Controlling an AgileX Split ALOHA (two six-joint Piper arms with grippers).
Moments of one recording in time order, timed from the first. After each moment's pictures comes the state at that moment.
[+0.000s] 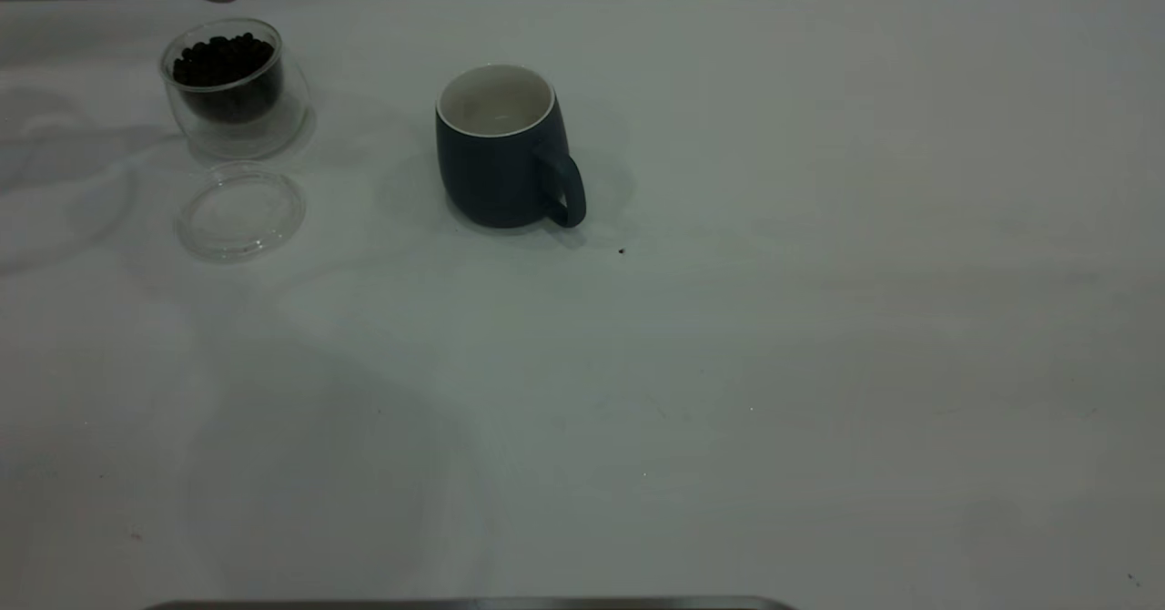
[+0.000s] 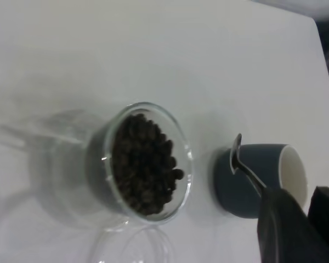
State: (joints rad) left arm 0.45 2.44 -1.89 -1.10 1.17 0.94; right arm 0.06 -0.02 -0.47 0.01 1.14 -0.05
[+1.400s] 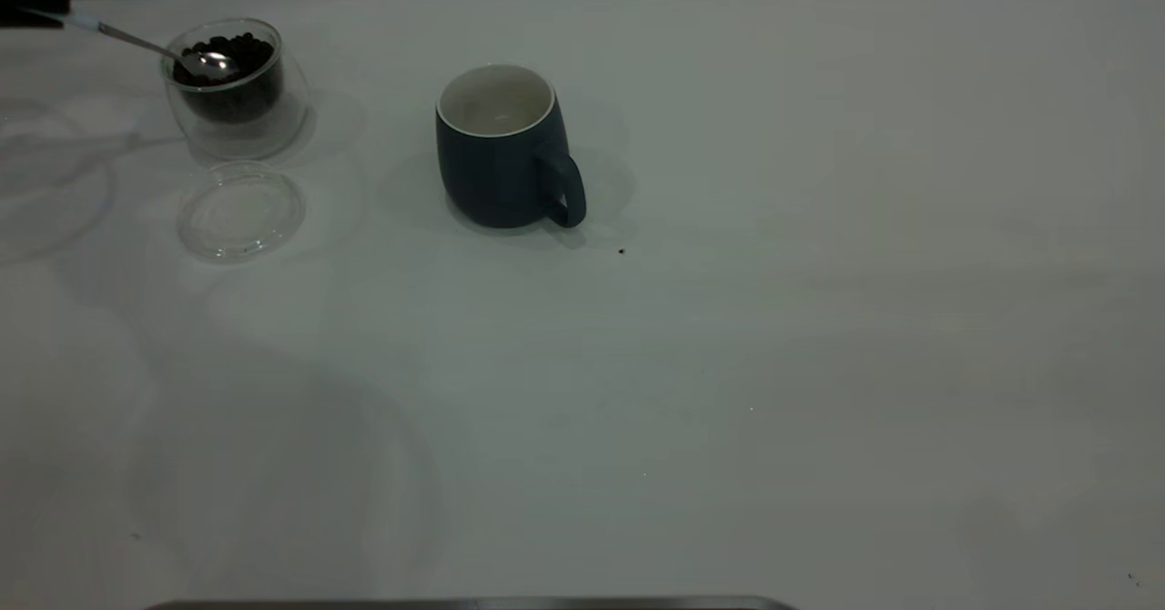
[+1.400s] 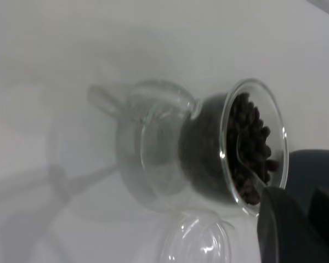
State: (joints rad) left arm 0.47 2.58 -1.89 -1.10 1.08 0.94; right arm 0.06 -0.02 -0.47 0.01 1.14 -0.05
